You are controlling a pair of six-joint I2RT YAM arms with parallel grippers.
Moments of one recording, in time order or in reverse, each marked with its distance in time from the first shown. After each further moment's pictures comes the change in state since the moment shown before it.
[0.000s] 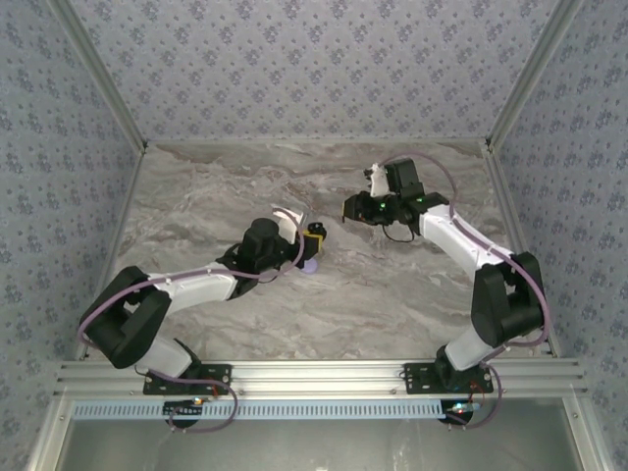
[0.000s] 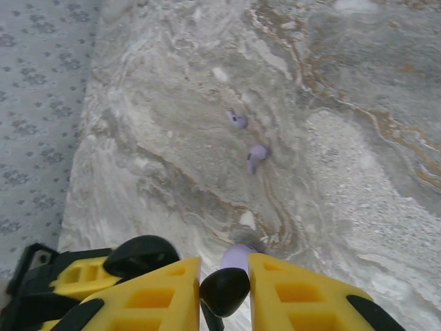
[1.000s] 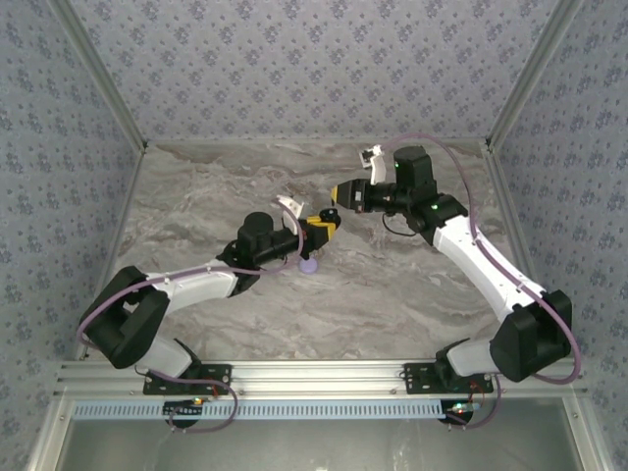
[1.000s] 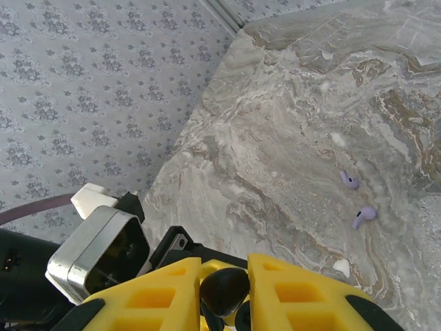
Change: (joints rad) left arm 0.000 -0.003 0.039 0.200 0.155 -0.063; right arm 0.064 -0.189 0.047 0.071 -0.069 -0.008
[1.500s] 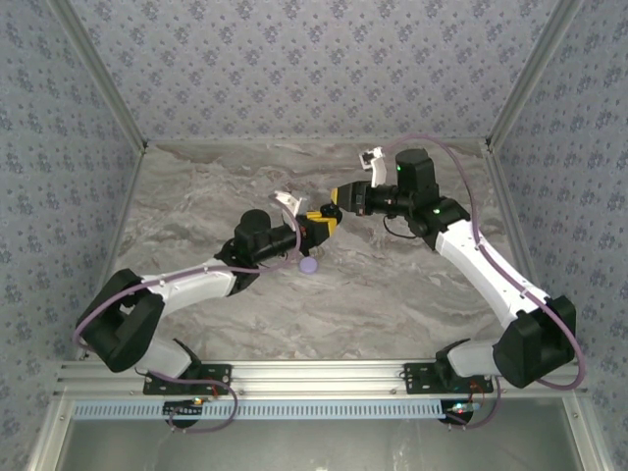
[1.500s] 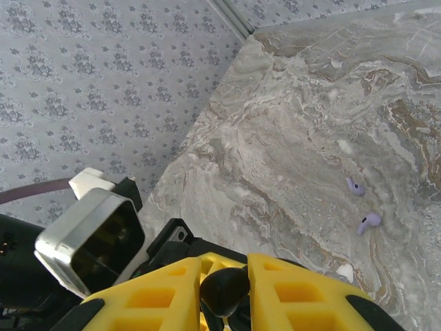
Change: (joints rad) left arm 0.000 -0.027 0.018 0.014 0.014 -0.027; right arm 0.009 -0.031 -0.026 0.021 -0.006 -0.027
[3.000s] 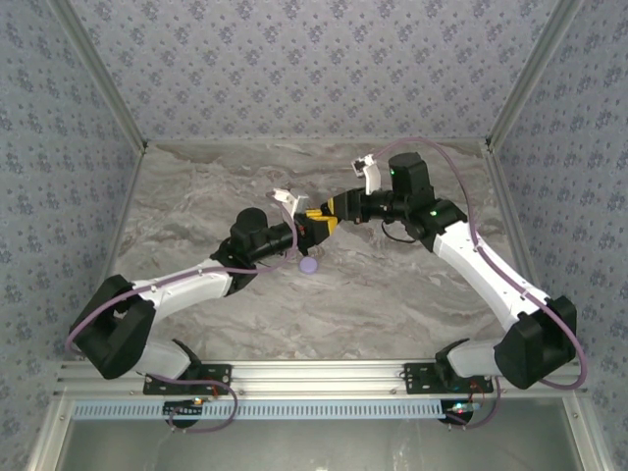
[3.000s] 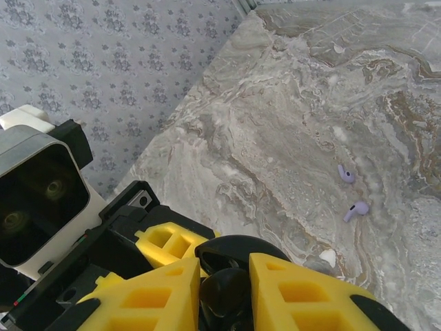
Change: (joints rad) left arm -0.005 -0.046 0.013 -0.030 0.026 -0.006; right arm 0.045 -0.005 0.014 -0.091 0.036 -0.140
